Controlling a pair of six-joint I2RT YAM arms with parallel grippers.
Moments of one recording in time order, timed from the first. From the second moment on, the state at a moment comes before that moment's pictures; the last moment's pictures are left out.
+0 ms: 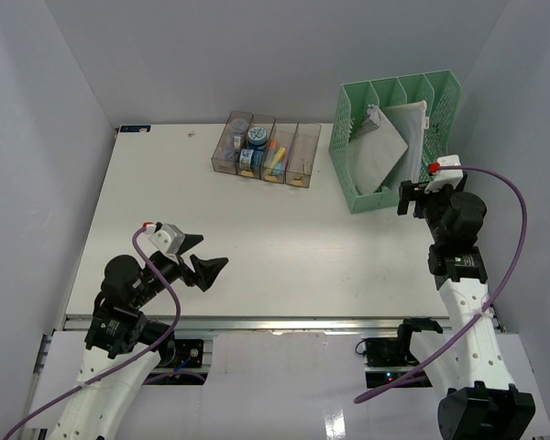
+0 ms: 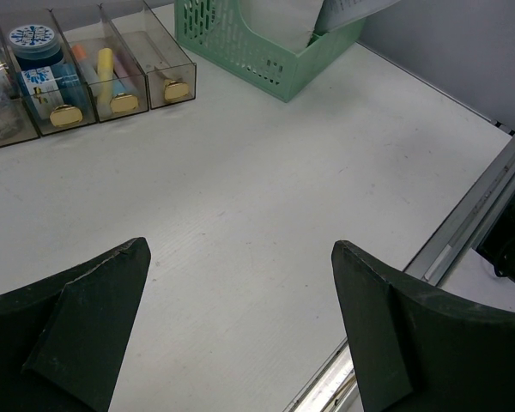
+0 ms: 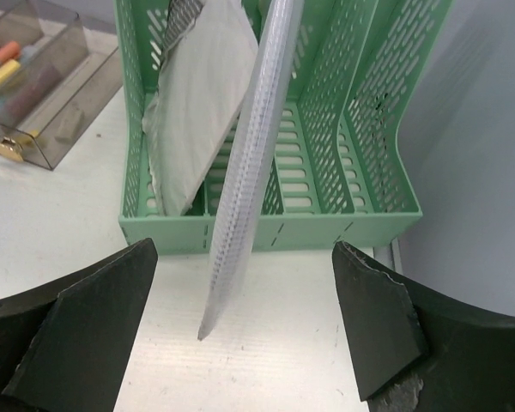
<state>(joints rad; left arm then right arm) -0.34 0.28 0.53 -0.31 0.46 -0.10 -0.03 0.78 0.71 -0.04 -0.13 -0.20</state>
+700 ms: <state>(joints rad) -0.34 0.27 0.53 -0.31 0.46 -0.10 -0.06 0.84 0.52 0.07 -0.12 -0.20</state>
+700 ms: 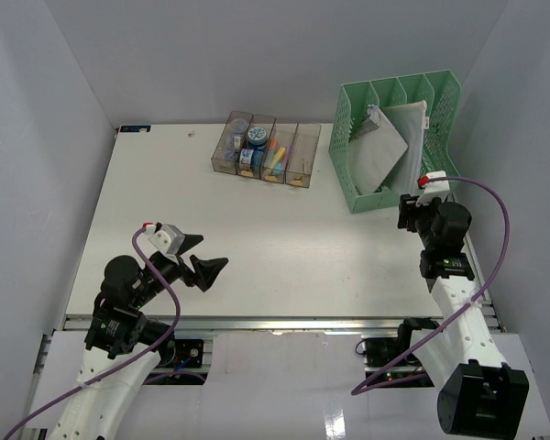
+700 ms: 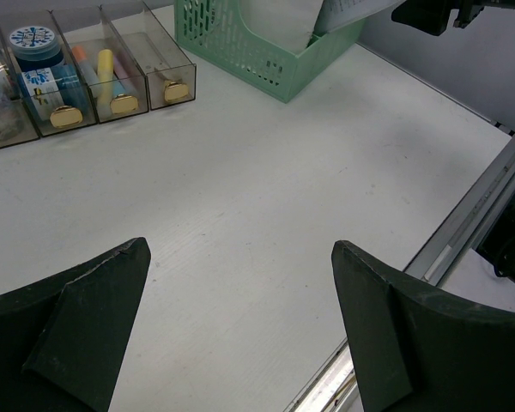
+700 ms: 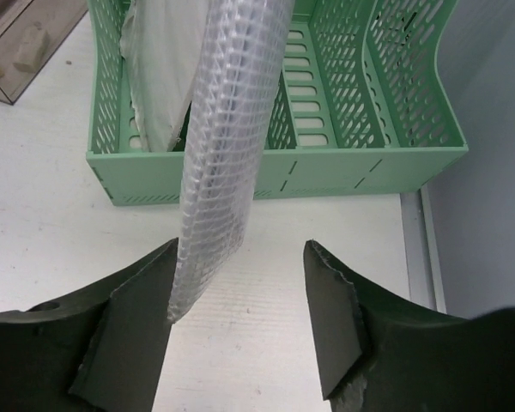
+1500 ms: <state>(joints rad) -0.34 0.28 0.53 -0.29 0.49 -0.10 -0.06 0.95 0.54 0.27 -0.15 -0.25</state>
